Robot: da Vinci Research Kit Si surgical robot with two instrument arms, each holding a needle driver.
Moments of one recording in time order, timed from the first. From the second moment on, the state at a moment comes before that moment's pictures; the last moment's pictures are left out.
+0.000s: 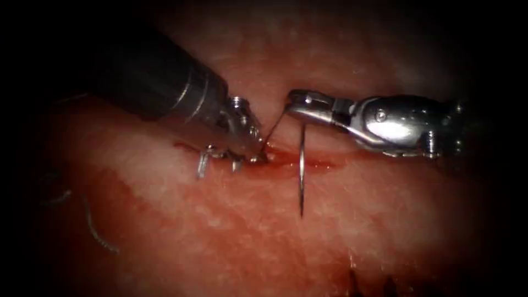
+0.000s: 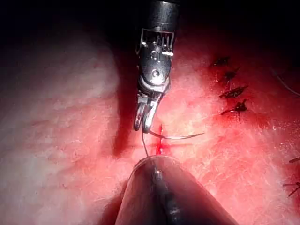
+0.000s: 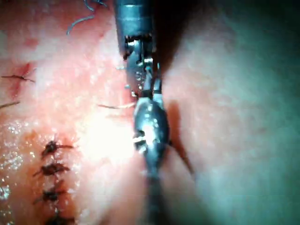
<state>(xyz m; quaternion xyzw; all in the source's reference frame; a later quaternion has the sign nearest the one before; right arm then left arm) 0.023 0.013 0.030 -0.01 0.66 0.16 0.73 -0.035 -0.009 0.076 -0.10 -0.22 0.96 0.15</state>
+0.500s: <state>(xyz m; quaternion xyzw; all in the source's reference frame) 0.025 0.014 0.031 -0.11 0.67 0.08 0.73 -0.036 -0.011 0.072 -0.11 -0.26 0.95 0.13</state>
